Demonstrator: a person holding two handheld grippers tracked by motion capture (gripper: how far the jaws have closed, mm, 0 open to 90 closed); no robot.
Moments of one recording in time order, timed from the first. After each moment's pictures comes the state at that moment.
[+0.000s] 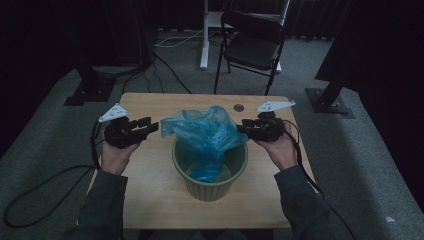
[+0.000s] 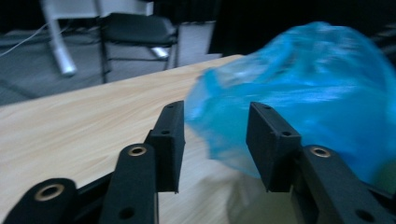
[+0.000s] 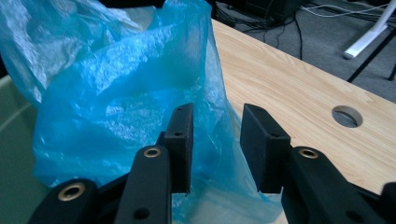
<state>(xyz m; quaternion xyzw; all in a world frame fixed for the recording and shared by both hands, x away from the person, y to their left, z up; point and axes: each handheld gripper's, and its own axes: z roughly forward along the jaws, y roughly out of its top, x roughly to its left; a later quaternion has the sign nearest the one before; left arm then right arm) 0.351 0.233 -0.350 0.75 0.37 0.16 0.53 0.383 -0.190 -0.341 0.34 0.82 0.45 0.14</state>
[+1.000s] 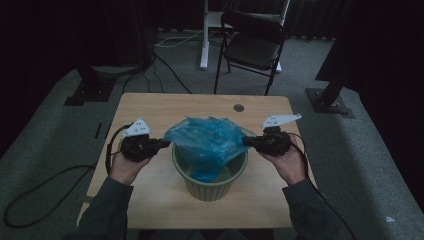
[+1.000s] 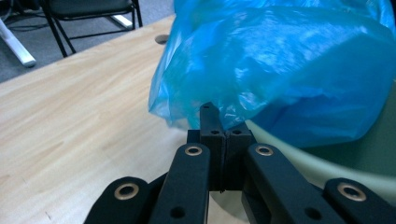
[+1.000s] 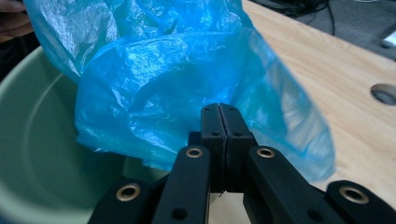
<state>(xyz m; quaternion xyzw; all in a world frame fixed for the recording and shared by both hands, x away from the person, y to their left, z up) 0.328 0.199 -0.374 0.82 0.31 0.14 0.46 0.346 -0.207 -0.355 0.32 0.83 0.45 0.09</state>
